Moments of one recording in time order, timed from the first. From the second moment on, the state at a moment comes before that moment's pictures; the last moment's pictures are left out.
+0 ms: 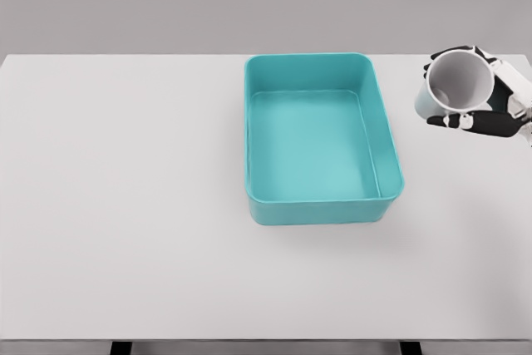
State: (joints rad) left arm -0.06 0.00 -0.13 -0.09 0.03 0.01 -0.17; right arm -0.22 -0.67 0.08 -1.47 -0.53 -0.43 0.61
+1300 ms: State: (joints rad) left arm -0.06 0.00 -0.13 -0.09 0.03 0.01 -0.17; right arm -0.42 -0.57 0.23 -1.60 -0.07 -0.25 0.61
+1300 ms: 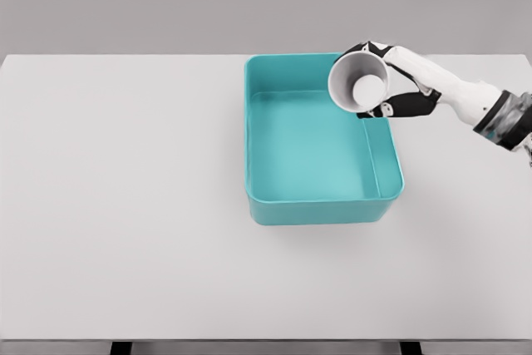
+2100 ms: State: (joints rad) left arm -0.06 0.00 -0.13 -0.09 0.03 0.01 -0.17; right arm -0.62 -0.59 0.53 -1.61 0.14 -0.11 0.61
